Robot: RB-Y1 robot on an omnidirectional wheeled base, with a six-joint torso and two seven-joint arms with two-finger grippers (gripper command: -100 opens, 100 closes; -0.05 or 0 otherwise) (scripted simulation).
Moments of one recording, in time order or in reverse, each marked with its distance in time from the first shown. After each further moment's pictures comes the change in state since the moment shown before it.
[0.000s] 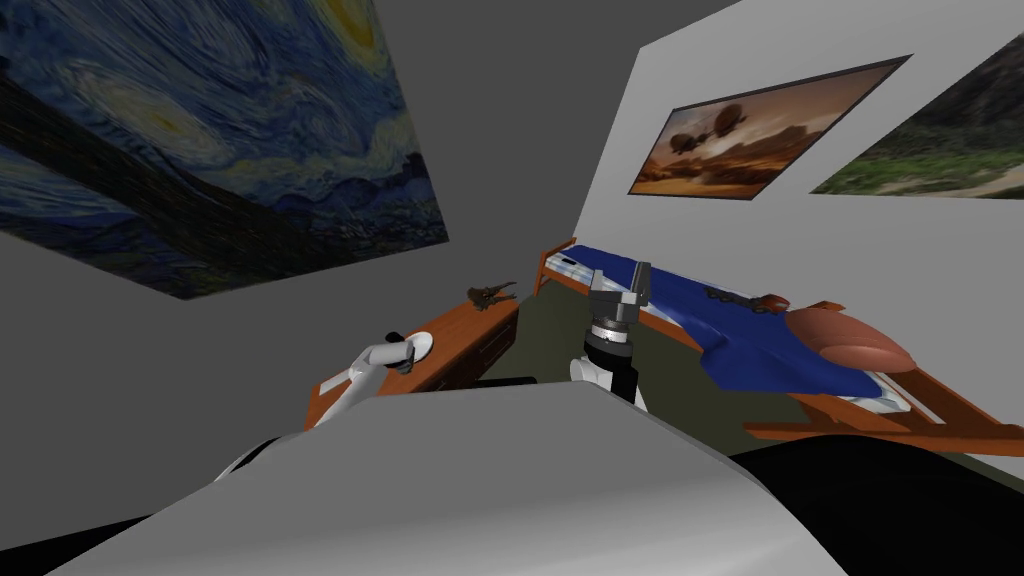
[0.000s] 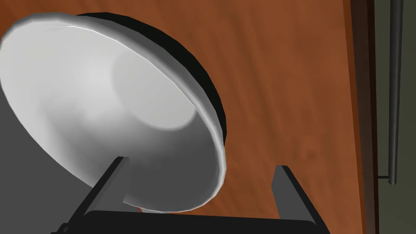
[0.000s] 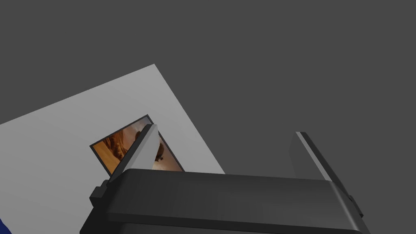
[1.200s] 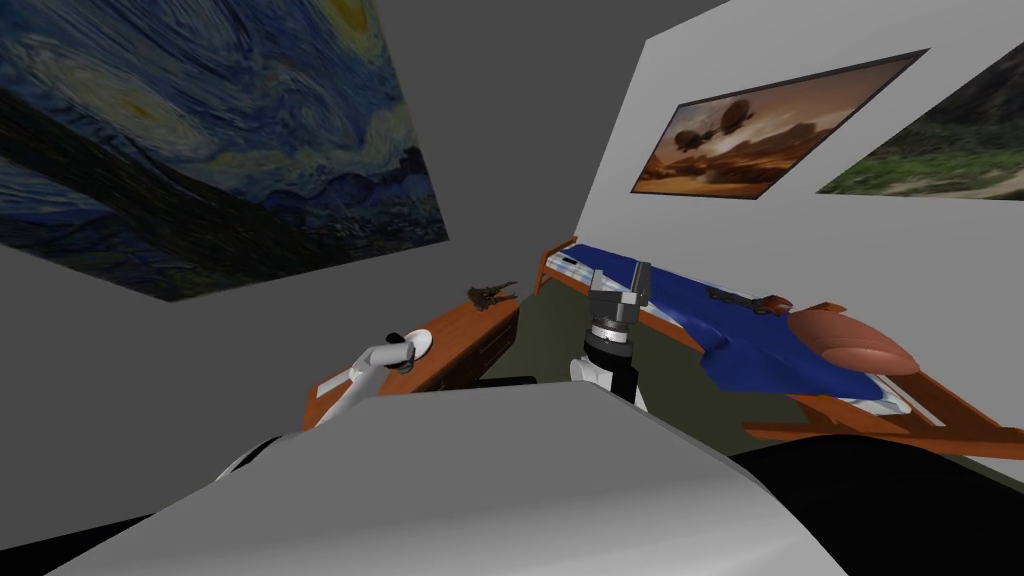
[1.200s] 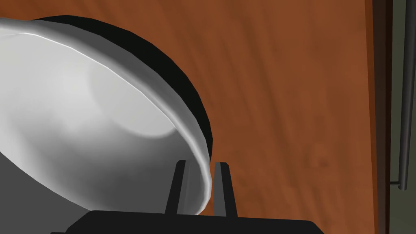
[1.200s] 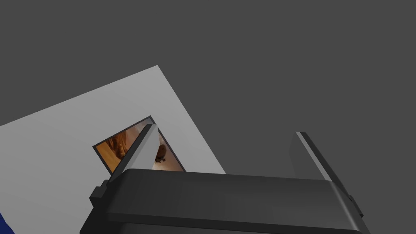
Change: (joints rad) left arm -0.004 -0.002 -0.001 0.022 -0.002 -0.024 0.000; right arm 0.000 0.000 0.000 0.000 0.000 0.000 0.000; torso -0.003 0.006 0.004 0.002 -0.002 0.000
